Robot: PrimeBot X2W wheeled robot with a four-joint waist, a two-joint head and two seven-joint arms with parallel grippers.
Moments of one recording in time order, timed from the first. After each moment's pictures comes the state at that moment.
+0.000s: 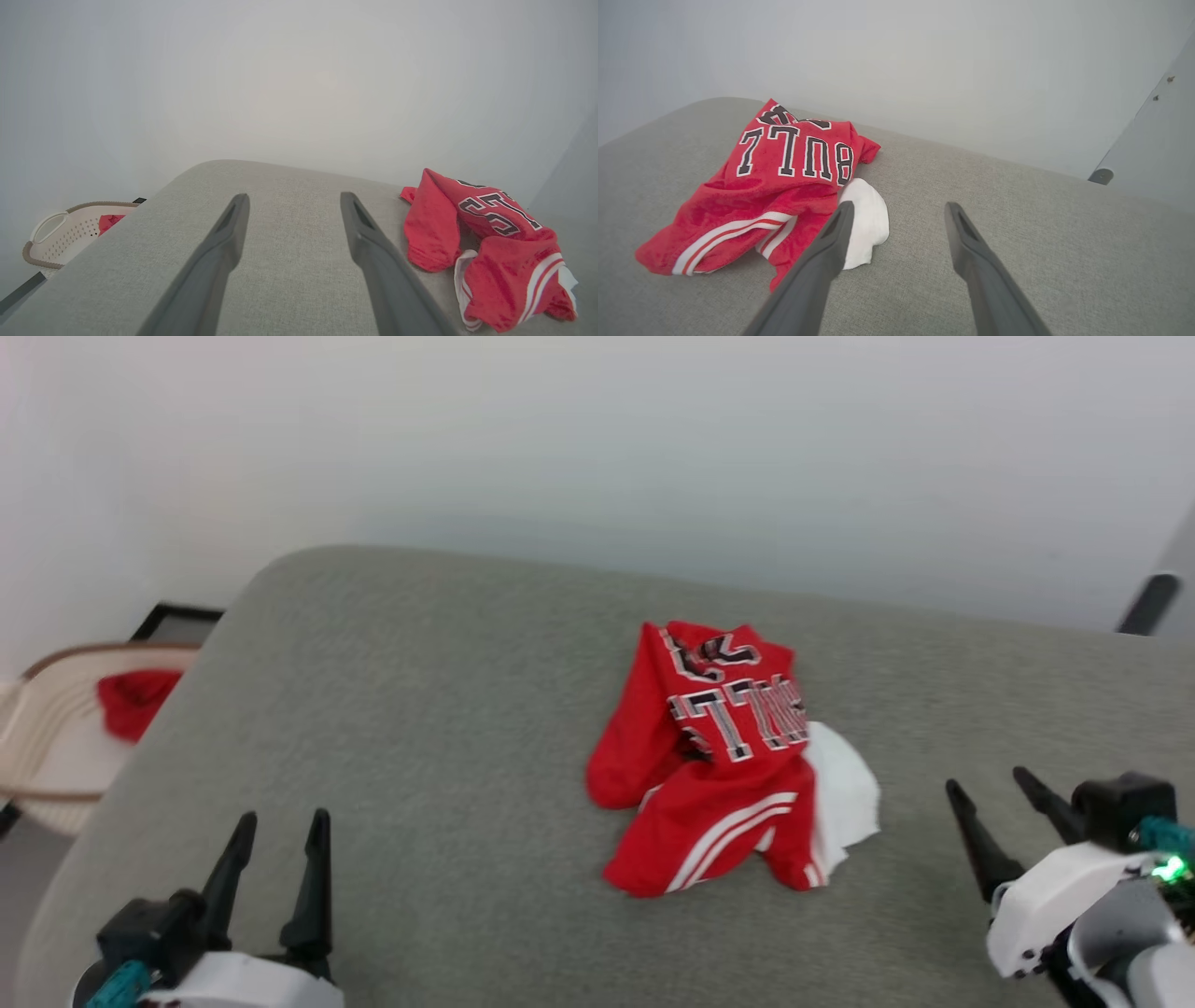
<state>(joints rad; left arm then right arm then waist) 0.00 0.35 -0.12 0.12 -0.50 0.00 -0.26 -0.16 -0.27 0.10 0.19 0.29 0.13 0.12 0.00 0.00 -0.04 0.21</state>
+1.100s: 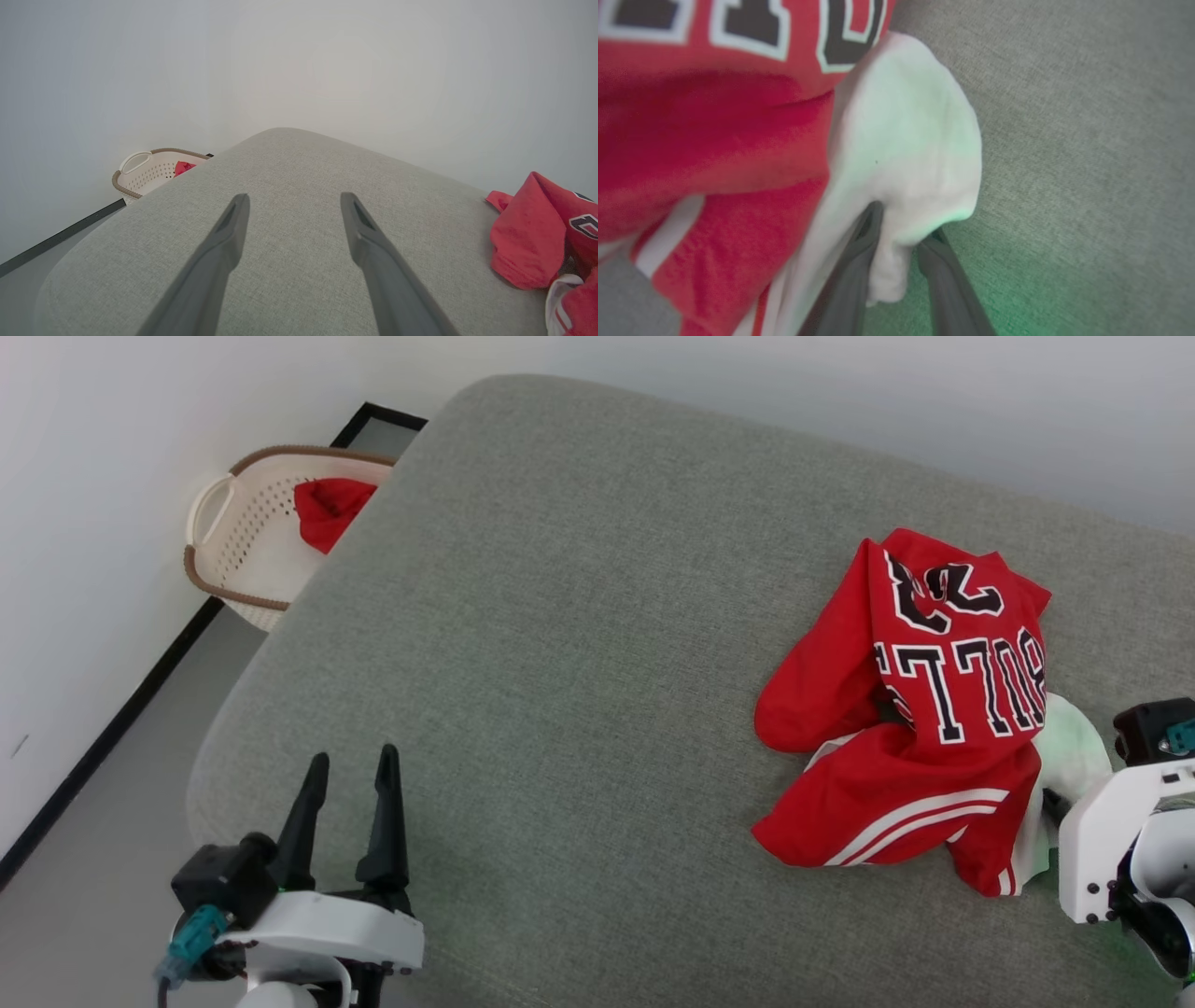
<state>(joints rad) -0.14 0.09 -0.01 0.22 -0.38 -0.10 -0.26 -0.32 -0.37 0.07 0.35 0.31 0.13 0.57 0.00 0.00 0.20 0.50</state>
